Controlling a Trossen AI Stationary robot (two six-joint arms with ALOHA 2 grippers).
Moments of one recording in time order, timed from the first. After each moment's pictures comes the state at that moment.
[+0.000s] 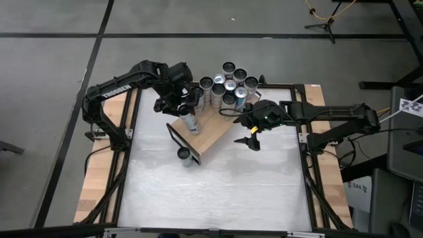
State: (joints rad) left arm 0.33 1.61 1.86 -1.43 0.28 -1.25; right arm -0.02 1.29 1.19 -0.58 -0.10 -0.01
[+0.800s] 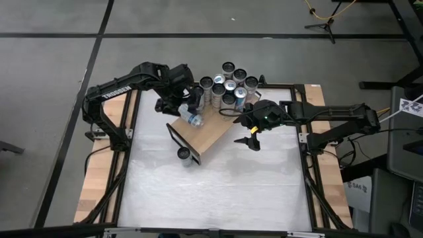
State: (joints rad) left arm 0.31 1.61 1.86 -1.41 0.23 -1.22; right arm -0.02 1.29 1.19 -0.58 -0.10 -0.01
